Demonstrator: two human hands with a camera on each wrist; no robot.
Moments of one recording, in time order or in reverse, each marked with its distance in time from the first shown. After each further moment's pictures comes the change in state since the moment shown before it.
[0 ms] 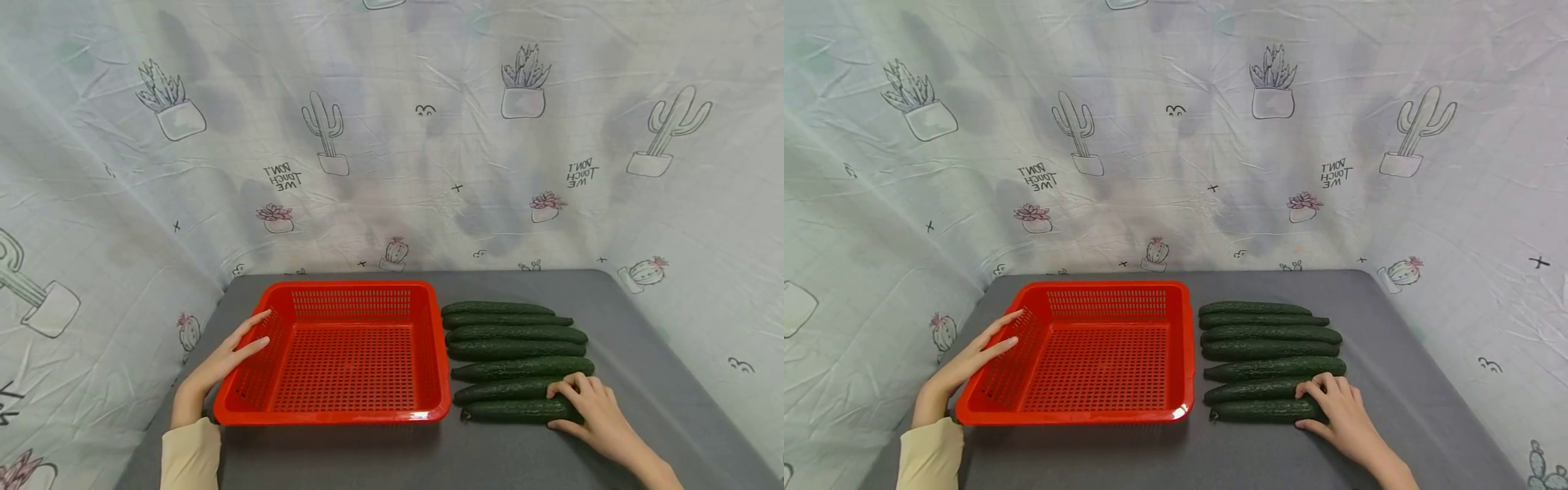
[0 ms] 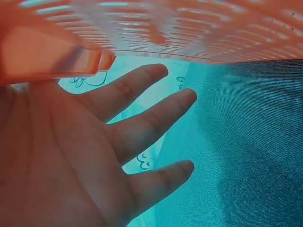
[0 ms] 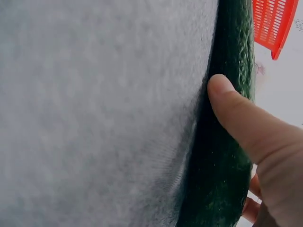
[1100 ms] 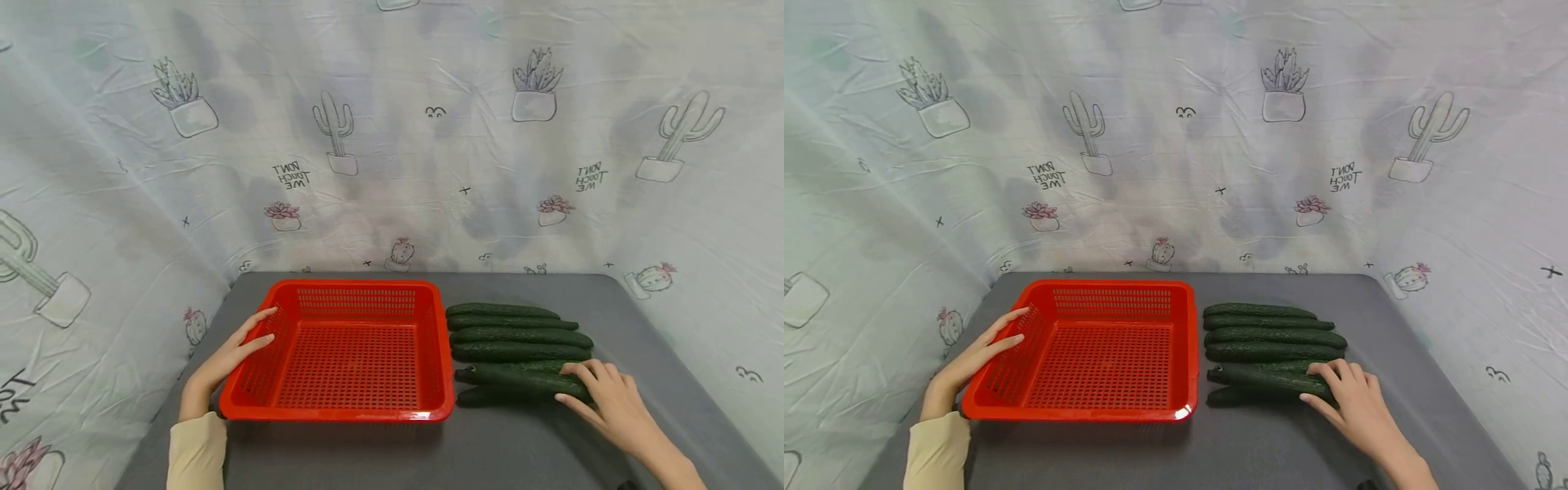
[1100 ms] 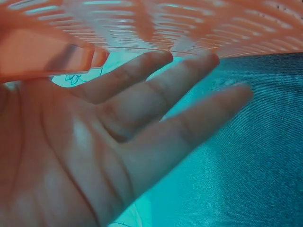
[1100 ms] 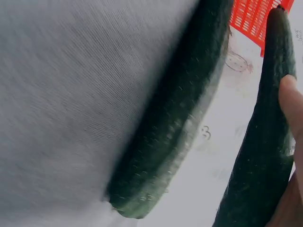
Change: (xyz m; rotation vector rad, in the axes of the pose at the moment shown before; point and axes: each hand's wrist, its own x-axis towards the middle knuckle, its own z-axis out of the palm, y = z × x) left_hand -0.002 0.004 0.004 -0.087 0.019 -0.065; right_hand 0.019 -0.011 -0.039 -0.067 0.069 0.032
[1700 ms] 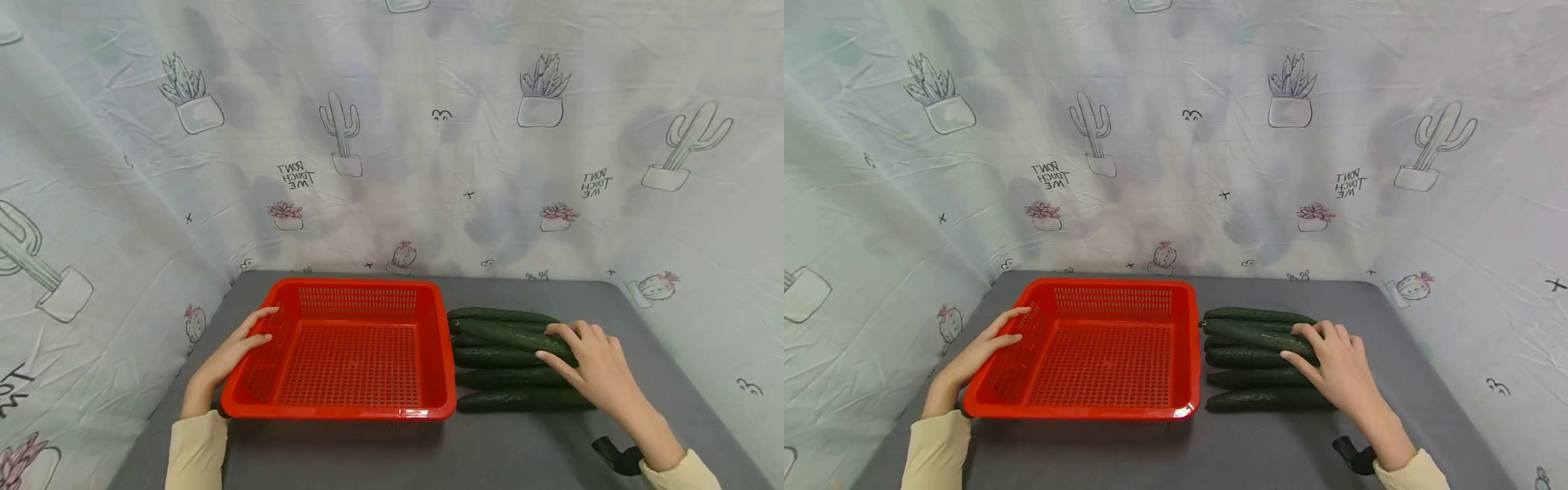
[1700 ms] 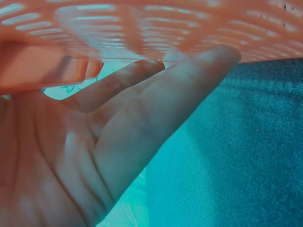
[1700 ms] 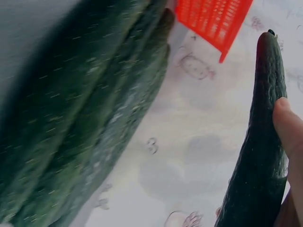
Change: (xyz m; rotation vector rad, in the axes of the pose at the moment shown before) left_hand 0.001 -0.001 0.001 -0.156 -0.029 0.030; right_hand 0.064 -0.017 -0.022 -0.049 0.146 -0.072
